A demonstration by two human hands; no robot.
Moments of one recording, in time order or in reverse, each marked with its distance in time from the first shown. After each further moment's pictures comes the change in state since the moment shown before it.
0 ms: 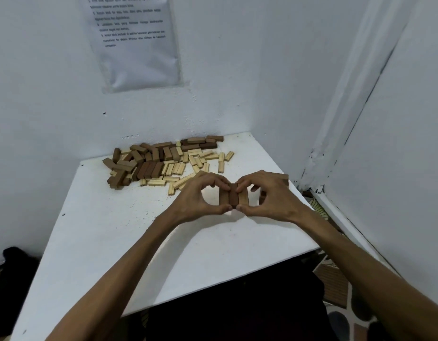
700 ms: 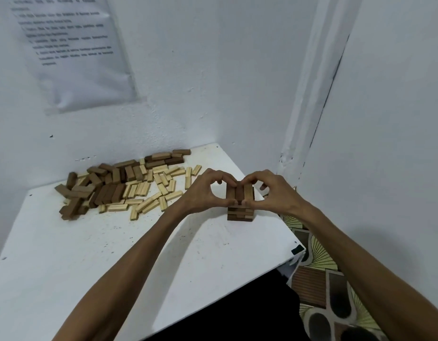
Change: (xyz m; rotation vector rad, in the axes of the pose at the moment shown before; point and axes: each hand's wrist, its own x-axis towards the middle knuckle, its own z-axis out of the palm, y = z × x) left_hand 0.110 0.003 0.068 -0.049 -0.175 0.010; right_hand -0.016 0.073 -0.077 -0.068 0.019 0.285
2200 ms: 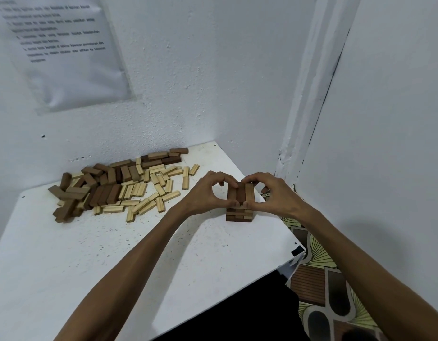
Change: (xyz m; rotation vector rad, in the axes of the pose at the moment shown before) left_hand 0.011 -0.016 0.012 -0.033 -0.037 0.013; right_hand -0.001 0.013 0.003 0.002 -0.002 0.013
